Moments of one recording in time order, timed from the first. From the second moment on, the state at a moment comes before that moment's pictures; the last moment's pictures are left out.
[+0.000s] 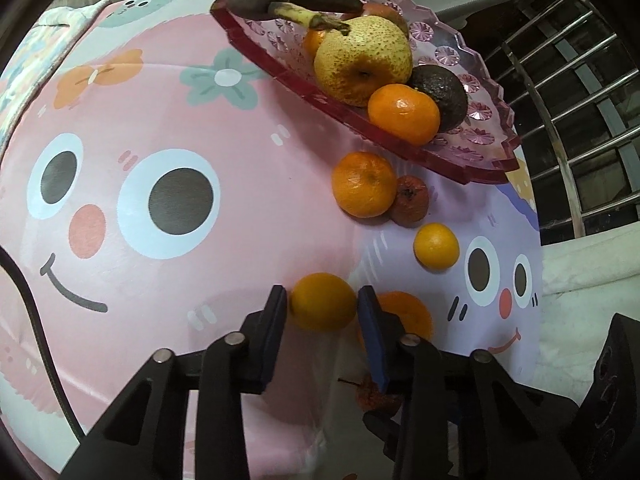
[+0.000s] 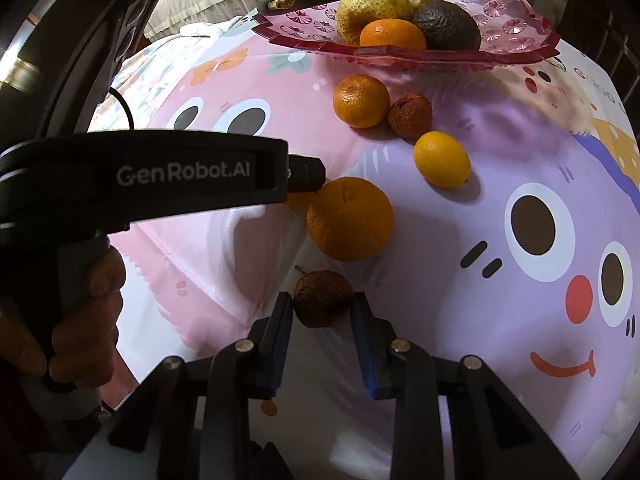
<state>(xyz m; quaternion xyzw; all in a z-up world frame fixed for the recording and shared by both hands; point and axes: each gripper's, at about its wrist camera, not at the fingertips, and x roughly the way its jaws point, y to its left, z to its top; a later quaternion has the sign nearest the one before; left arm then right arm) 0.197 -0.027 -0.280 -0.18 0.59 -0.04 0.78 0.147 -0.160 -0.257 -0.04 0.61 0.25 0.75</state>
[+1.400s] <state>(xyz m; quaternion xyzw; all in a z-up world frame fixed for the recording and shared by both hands) 0.227 -0.035 -0.164 -0.18 0.50 -0.08 0.84 0.226 -0.229 -0.161 -0.02 0.55 0.22 0.81</state>
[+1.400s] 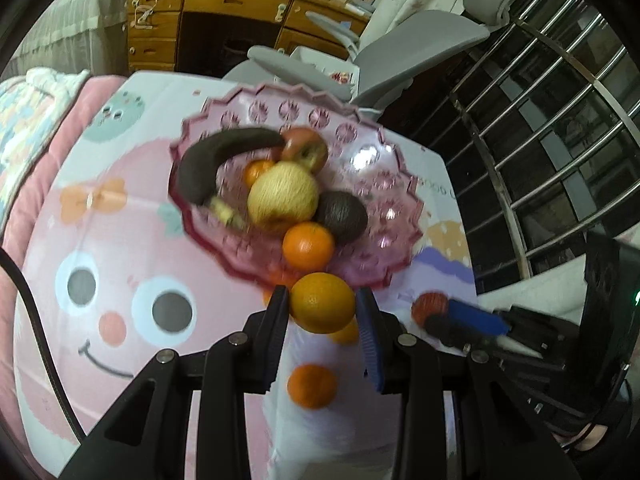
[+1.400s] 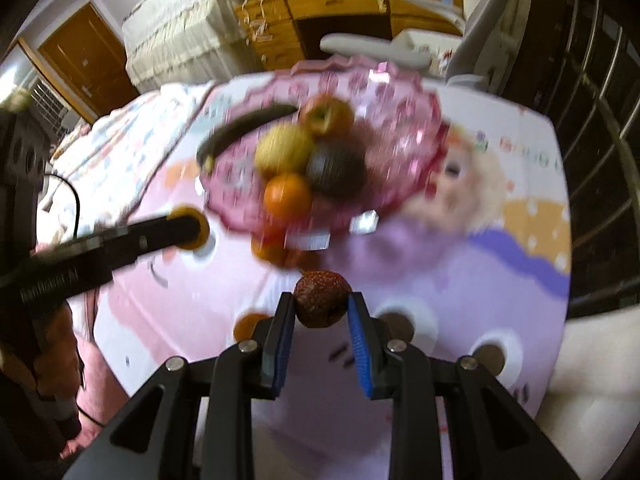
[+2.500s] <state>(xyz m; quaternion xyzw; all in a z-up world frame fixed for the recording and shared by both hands) 0.283 -0.025 -0.188 -0.19 0.51 -0.07 0.83 0.348 -0.214 -0.181 0.05 0.51 0.17 0.84</state>
